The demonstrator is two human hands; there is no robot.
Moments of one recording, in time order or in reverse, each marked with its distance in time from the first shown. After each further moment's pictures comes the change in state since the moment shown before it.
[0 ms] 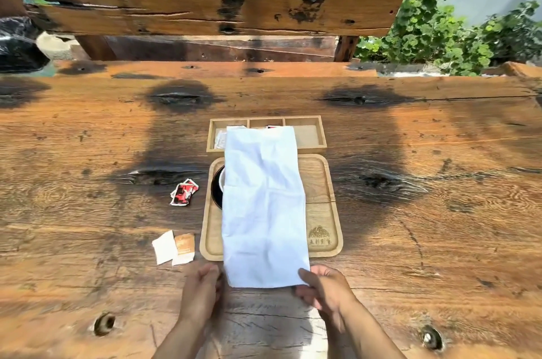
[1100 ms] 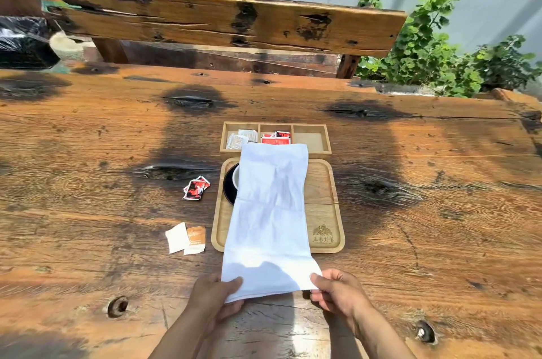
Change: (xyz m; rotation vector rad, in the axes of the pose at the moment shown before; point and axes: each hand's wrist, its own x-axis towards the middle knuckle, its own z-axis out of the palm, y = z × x) left_hand -0.031 0.007 -0.018 -0.024 -0.142 -0.218; right_hand -0.033 0.010 -0.005 -0.108 0.065 -0.057
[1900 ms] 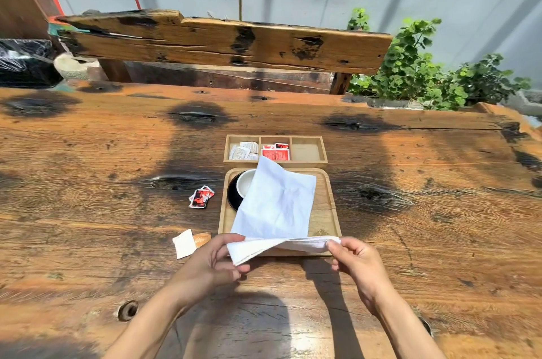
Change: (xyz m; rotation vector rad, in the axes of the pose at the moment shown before) left_hand -0.049 0.059 -0.044 0.214 -0.561 0.512; right_hand -0.049 -0.053 -0.011 0.051 0.010 -0.523
